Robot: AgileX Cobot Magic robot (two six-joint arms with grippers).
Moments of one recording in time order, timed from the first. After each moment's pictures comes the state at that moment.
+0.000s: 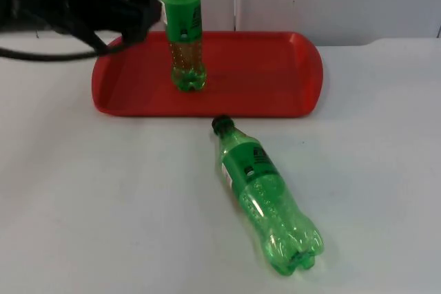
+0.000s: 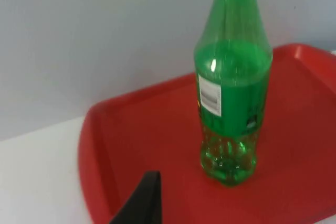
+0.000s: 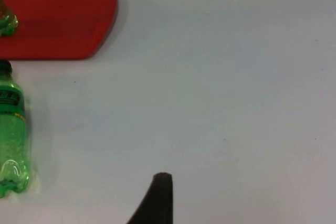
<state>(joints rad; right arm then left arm) 0.04 0.00 -0.52 0.01 1.08 0.01 -0.28 1.63 -0.83 0.12 -0.32 -0.03</state>
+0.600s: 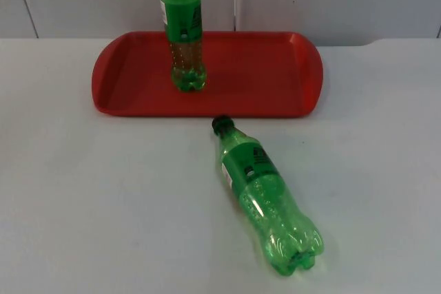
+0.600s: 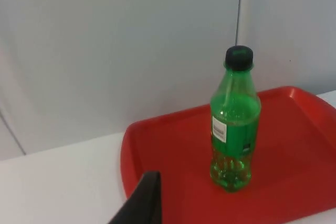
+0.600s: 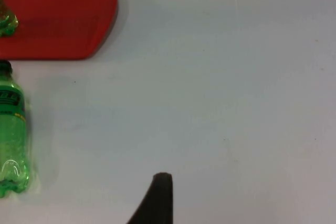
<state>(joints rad) 0.04 0.00 -0.52 0.01 1.08 0.01 -0.28 1.18 -0.83 0.12 0.09 -0.09</state>
